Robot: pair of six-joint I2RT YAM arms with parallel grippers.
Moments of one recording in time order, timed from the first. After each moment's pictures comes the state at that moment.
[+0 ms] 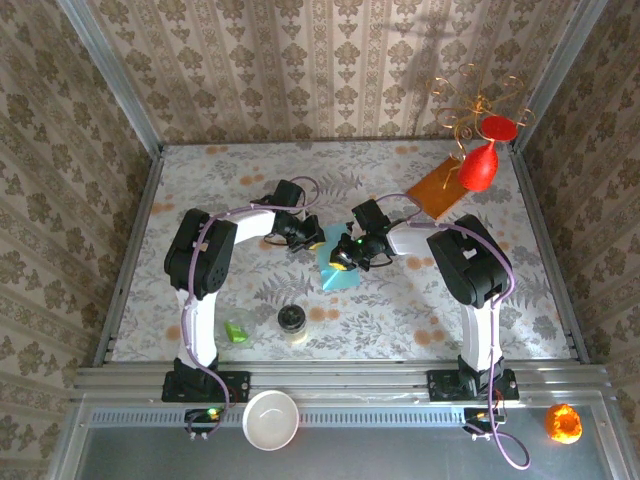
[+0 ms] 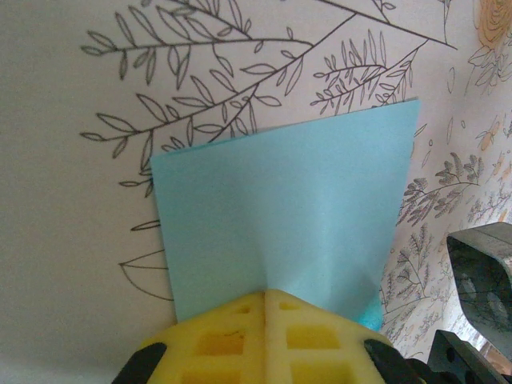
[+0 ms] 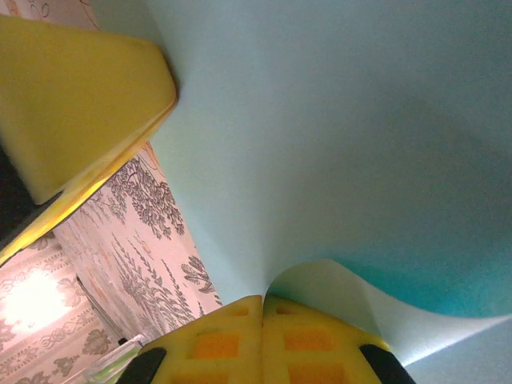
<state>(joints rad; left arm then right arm) -0.50 2.07 1.31 -0.34 0.55 -0.73 0.50 2.00 1.13 -0.17 -0.60 0.91</state>
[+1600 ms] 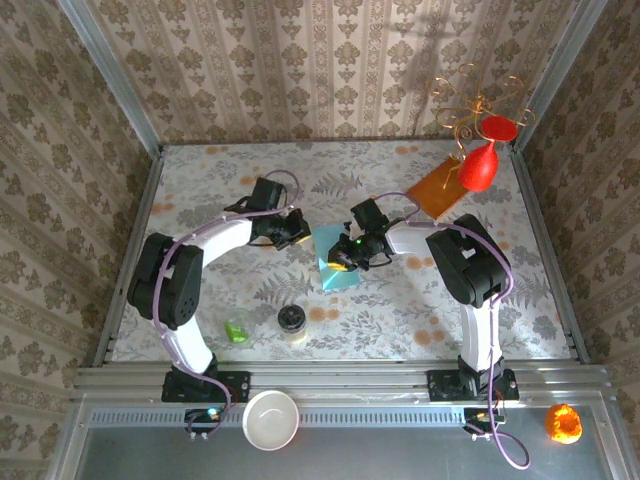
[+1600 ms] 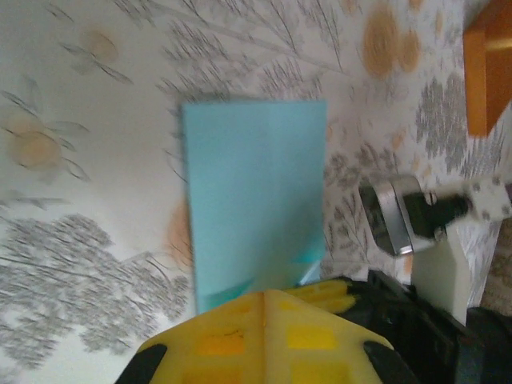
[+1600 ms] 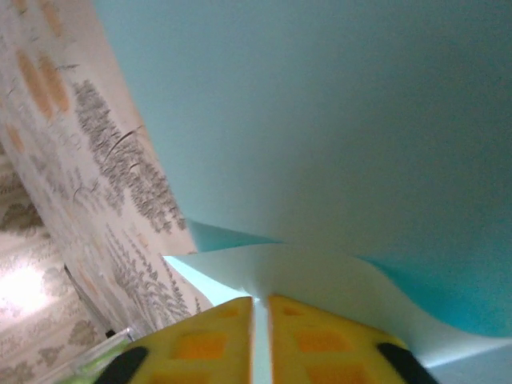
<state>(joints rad) -0.49 1.76 1.12 -0.32 0.47 -0.77 0.50 2.01 1.14 -0.20 -0.59 0.85</state>
